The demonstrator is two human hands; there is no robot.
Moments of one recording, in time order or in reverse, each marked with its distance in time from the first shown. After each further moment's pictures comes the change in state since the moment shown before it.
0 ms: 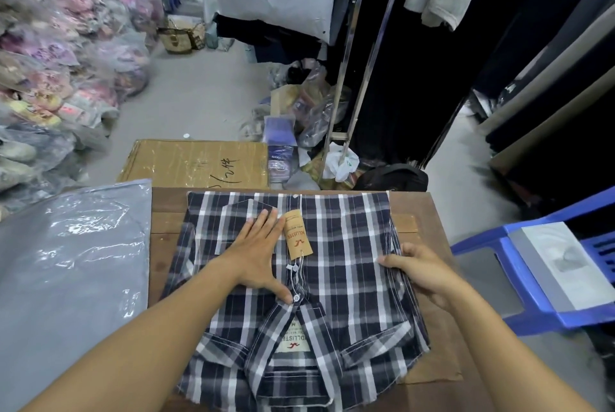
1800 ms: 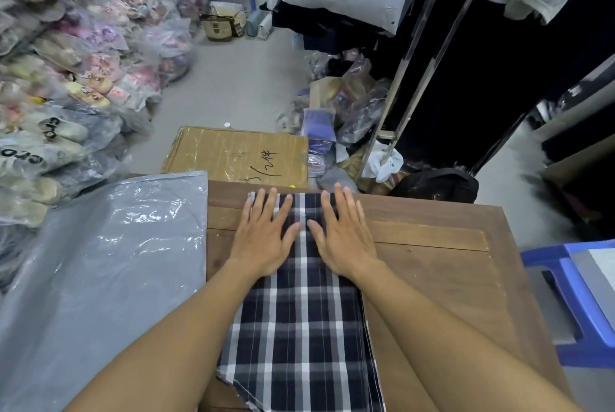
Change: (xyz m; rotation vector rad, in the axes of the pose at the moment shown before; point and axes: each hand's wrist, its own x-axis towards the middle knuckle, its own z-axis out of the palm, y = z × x) left_hand -0.011 -0.079 0.001 0.033 0.473 -0.217; right_hand 0.078 -0.075 0.212 -1.105 0.241 -0.656
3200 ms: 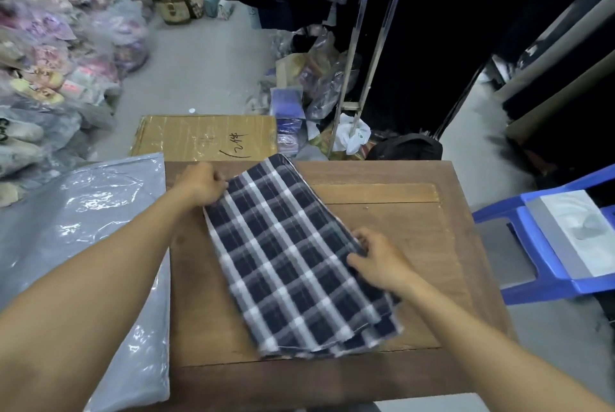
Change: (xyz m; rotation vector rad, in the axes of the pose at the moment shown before) left_hand 0.038 -0.026 -0.052 -0.293 -0.171 -0.329; right_hand -0.131 0.071 -0.047 0.564 -0.286 0.443
